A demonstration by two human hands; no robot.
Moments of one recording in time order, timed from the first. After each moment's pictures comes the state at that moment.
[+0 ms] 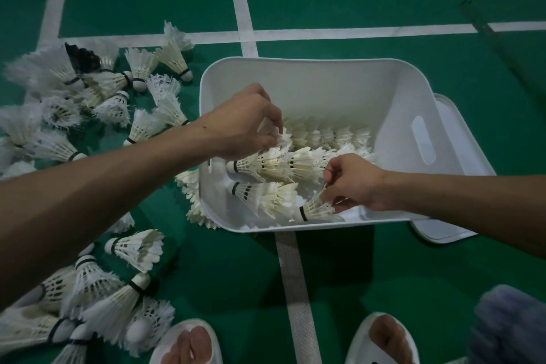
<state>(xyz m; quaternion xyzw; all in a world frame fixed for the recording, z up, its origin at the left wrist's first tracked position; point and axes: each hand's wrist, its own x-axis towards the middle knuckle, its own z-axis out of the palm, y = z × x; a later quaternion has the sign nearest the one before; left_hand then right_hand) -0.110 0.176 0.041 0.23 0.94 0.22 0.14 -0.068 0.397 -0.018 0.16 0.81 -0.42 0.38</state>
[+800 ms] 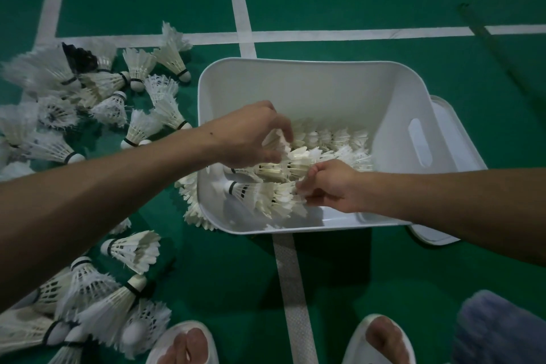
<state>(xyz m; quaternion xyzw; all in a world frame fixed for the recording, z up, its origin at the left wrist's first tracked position) -0.106 0.186 0.038 0.26 0.92 0.22 0.22 -0.072 0.368 -0.034 0.29 0.69 -0.55 0.36</state>
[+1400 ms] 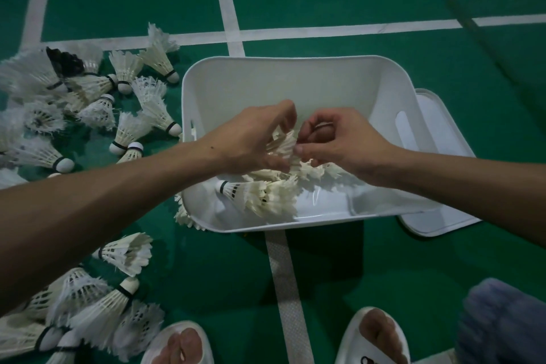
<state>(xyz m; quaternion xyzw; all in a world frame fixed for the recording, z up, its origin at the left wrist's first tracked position) -0.098 0.203 0.033 0.29 0.89 0.31 0.16 -0.077 0.383 0.041 0.02 0.81 -0.55 0.21</state>
